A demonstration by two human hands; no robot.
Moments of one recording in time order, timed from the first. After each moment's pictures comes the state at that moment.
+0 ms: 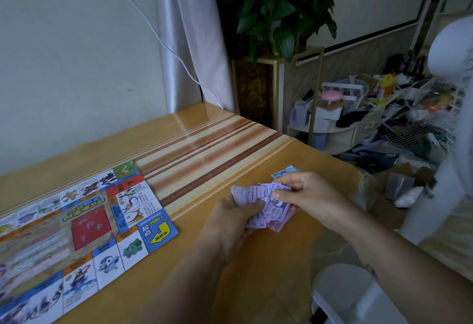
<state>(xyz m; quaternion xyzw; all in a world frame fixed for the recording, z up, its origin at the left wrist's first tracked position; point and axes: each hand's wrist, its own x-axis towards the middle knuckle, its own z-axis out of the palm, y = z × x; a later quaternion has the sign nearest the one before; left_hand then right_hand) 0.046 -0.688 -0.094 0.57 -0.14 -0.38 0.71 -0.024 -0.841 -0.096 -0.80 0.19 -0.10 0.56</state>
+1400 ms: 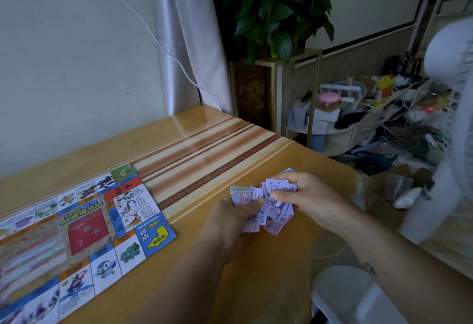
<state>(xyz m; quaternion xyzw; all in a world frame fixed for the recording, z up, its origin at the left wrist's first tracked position) 0.048 -0.693 -0.091 0.58 -0.12 -0.38 0.71 -0.021 -0.844 -0.093 -0.76 0.18 -0.09 0.62</state>
